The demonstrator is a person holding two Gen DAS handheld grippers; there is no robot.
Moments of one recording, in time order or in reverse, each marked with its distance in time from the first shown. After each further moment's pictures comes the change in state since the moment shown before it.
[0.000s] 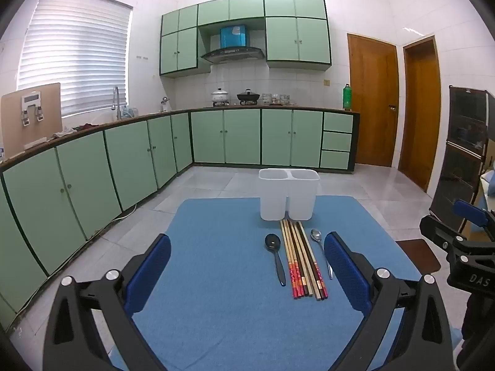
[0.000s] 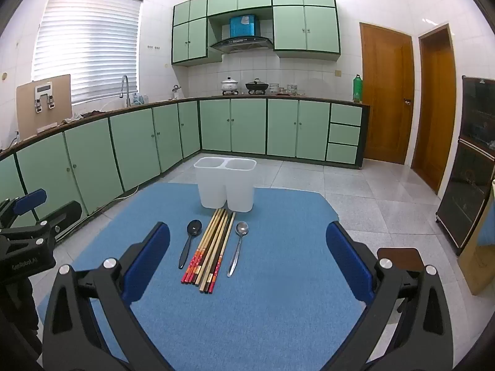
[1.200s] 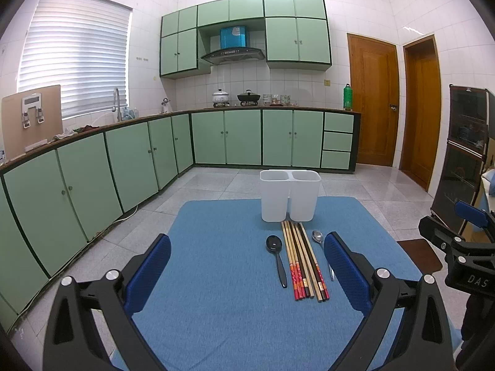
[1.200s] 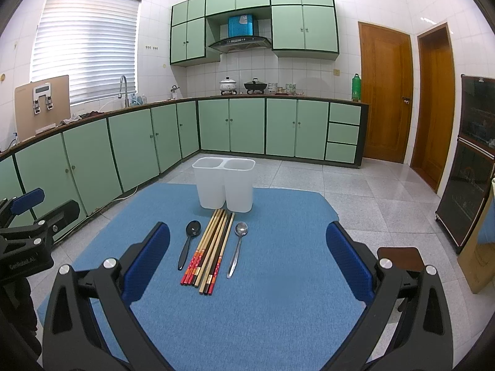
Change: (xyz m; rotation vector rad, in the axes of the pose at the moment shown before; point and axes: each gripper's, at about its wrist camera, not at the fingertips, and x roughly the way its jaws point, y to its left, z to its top) left arm -0.008 0.001 0.002 0.003 0.000 0.001; right arm 0.001 0.000 0.000 0.004 0.004 0.002
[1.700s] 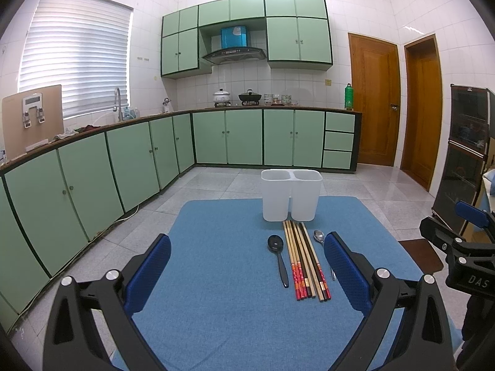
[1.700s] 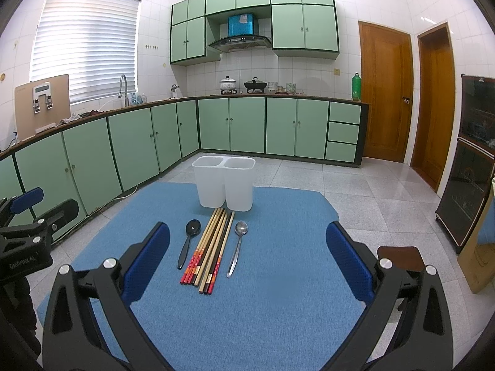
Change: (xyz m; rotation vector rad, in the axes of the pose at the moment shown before) left arm 0.005 0.003 0.002 0.002 -0.002 0.005; right arm 0.001 0.000 -0.001 0.001 0.002 0.000
